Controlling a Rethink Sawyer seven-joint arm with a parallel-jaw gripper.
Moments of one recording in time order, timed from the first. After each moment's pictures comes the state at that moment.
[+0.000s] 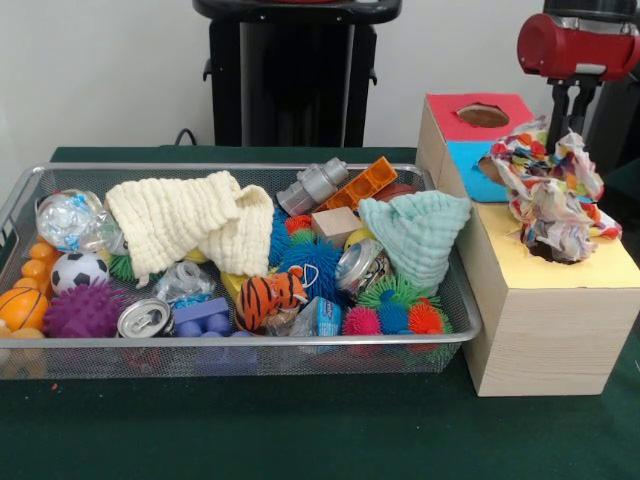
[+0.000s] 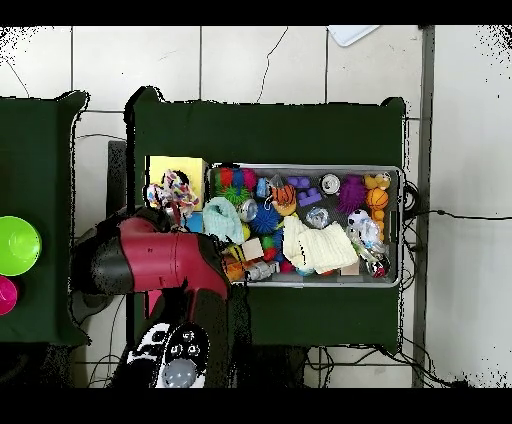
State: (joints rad) arm 0.24 -0.74 -0.18 1.68 0.09 0.34 1.49
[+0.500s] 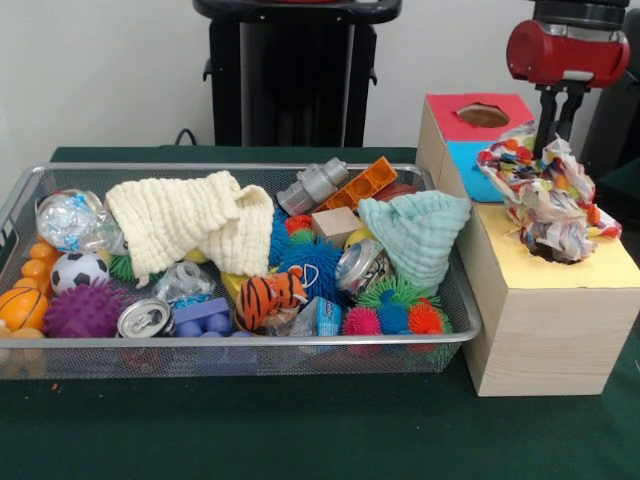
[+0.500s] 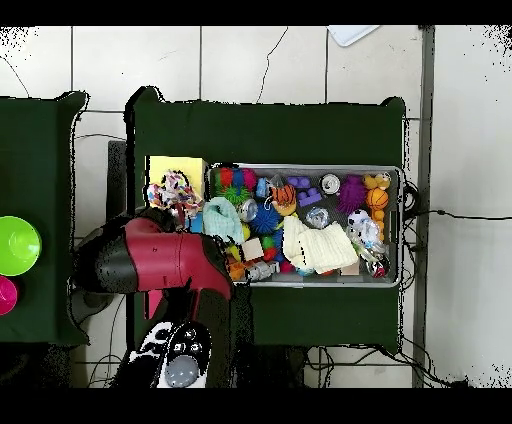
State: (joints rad) arm 0.24 -0.72 -0.20 1.68 0.09 0.34 1.49
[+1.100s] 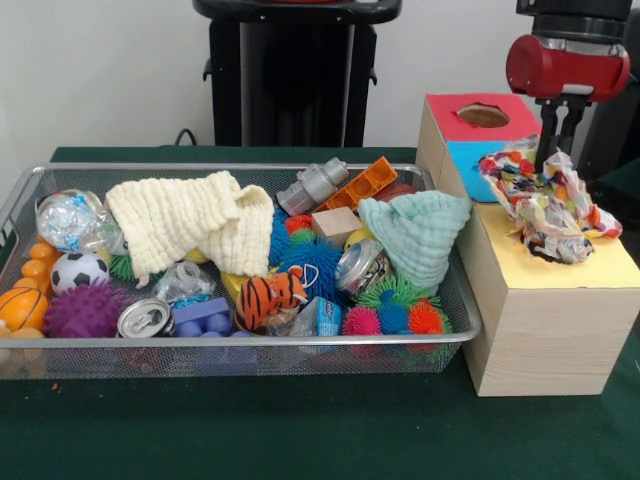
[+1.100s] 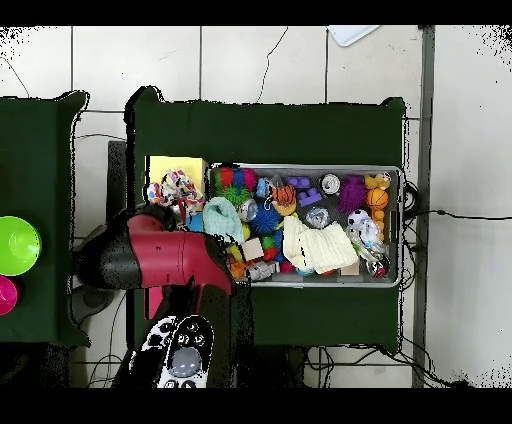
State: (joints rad) arm 0.24 -0.70 -0.20 1.68 0.13 0.28 1.49
